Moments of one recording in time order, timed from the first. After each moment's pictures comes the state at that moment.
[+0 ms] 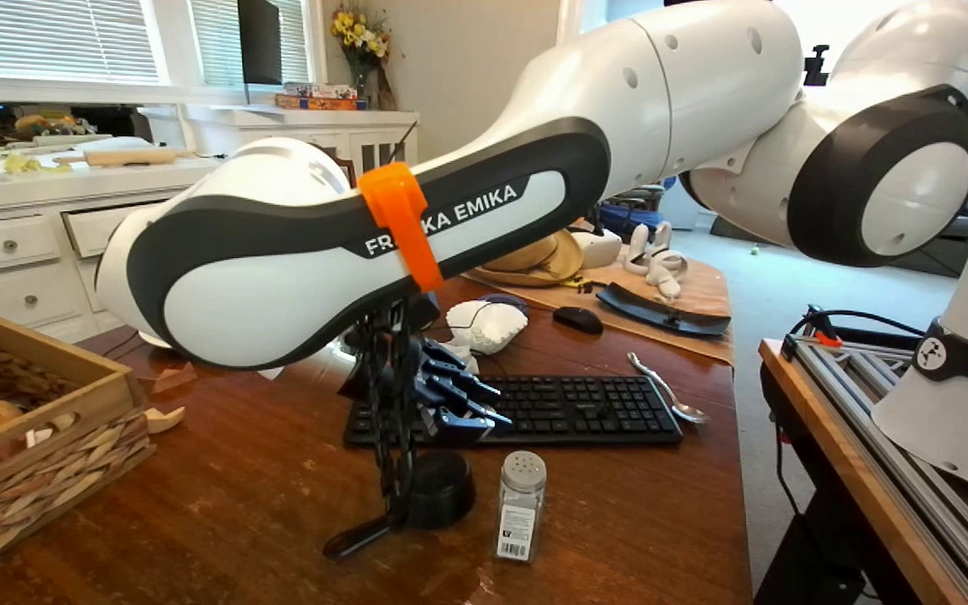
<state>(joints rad) 0.39 1.39 -0.05 -0.49 -0.15 0.92 -0.12</state>
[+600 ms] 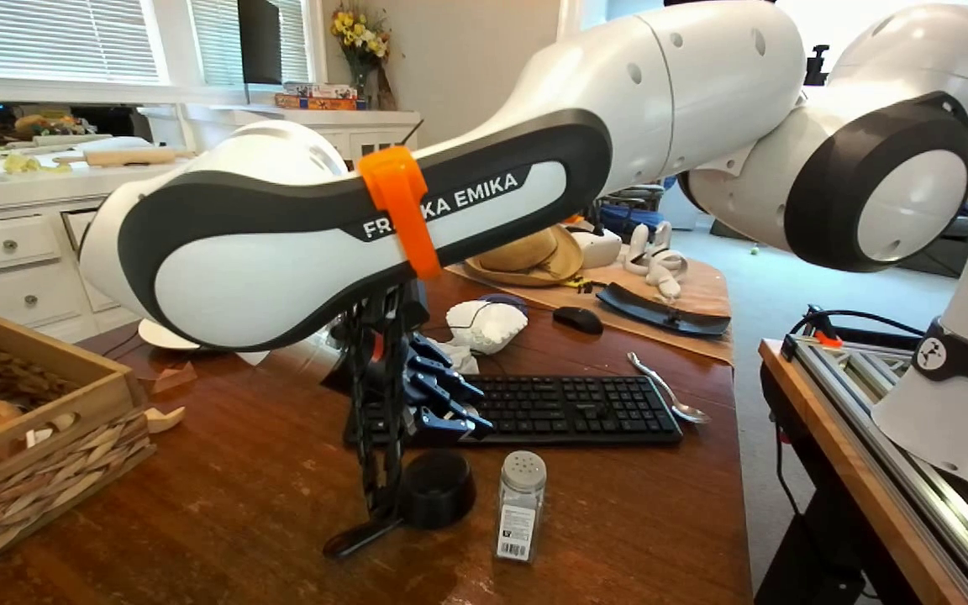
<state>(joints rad) 0.38 1.40 -0.05 -0.44 -0.15 0.96 -0.05</state>
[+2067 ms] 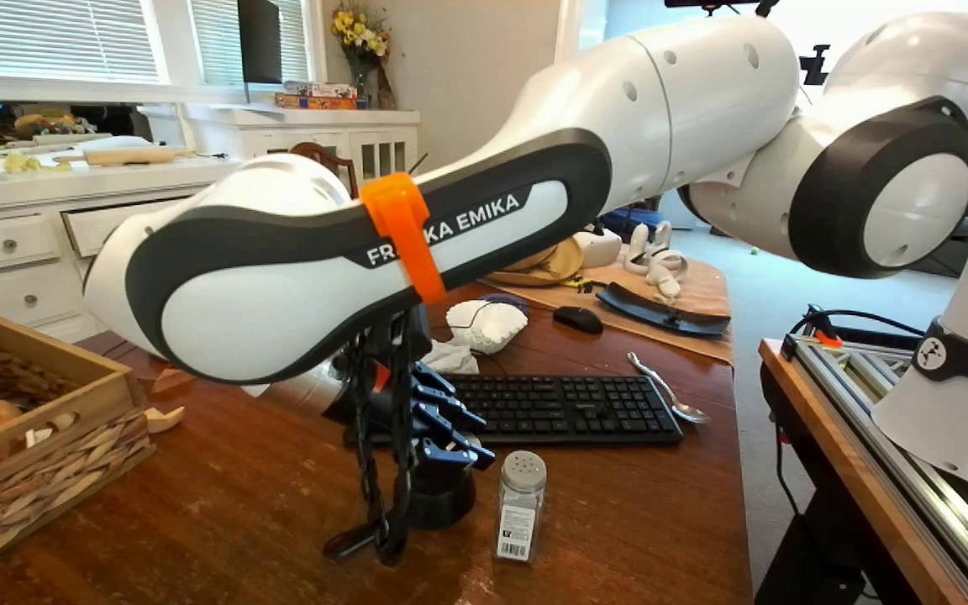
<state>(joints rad) 0.38 1.42 0.00 -0.46 -0.14 1.00 -0.04</state>
